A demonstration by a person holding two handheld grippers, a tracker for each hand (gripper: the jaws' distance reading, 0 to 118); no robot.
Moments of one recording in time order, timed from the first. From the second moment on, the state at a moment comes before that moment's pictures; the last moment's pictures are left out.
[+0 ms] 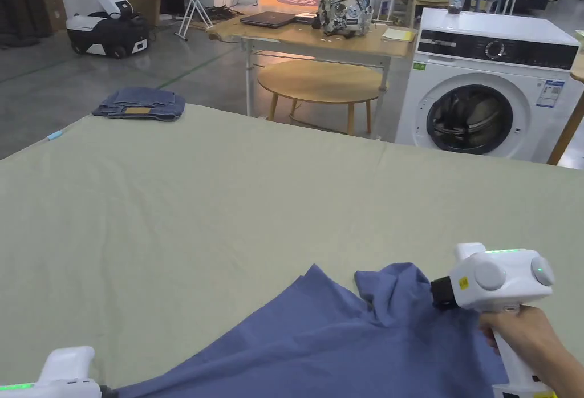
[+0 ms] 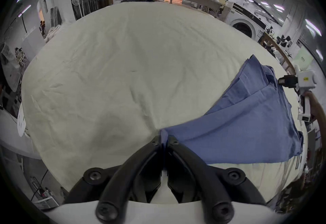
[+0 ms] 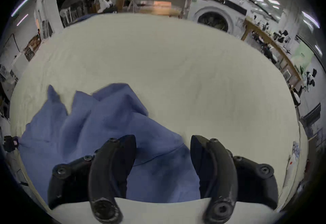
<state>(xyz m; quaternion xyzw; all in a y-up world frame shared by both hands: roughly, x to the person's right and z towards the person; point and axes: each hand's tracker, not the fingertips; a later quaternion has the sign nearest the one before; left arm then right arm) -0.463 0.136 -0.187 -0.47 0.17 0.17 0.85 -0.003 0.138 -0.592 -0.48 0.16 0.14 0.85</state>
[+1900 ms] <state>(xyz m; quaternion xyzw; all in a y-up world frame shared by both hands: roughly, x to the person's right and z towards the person) -0.408 0.589 -0.449 -0.12 0.10 0.03 0.99 0.147 0.571 -0.486 -0.03 -0.05 0.04 1.00</state>
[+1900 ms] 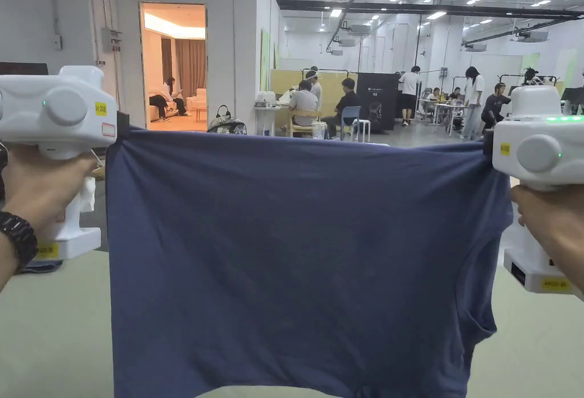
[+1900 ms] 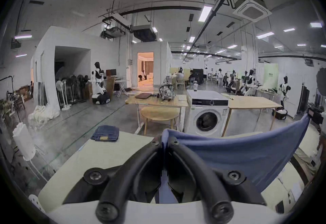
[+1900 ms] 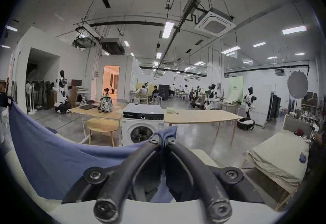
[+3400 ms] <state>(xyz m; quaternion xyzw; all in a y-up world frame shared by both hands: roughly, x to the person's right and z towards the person) -0.385 0.339 -0.200 -0.20 0.05 0.07 0.98 0.170 0.357 -0.238 -0.12 -0.04 0.08 0.99</state>
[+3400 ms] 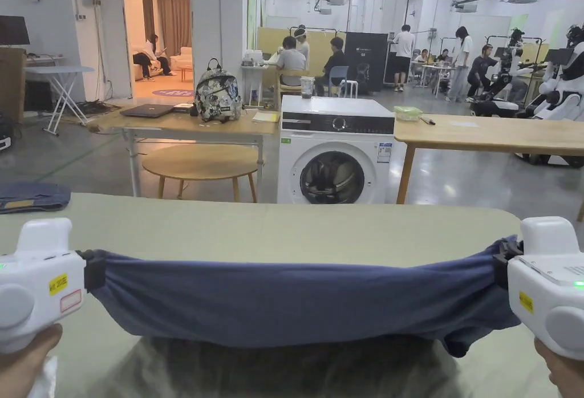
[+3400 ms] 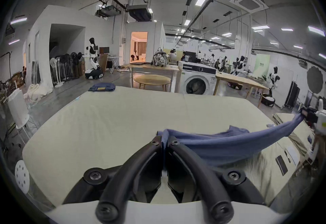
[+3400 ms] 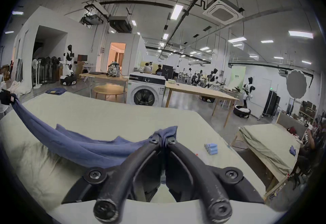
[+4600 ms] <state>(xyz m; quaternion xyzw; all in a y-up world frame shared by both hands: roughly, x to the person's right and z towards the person) -0.388 0.137 -0.128 -0.52 0.02 0.04 0.85 0.211 0.128 -0.157 -0.51 0.01 0.06 0.86</state>
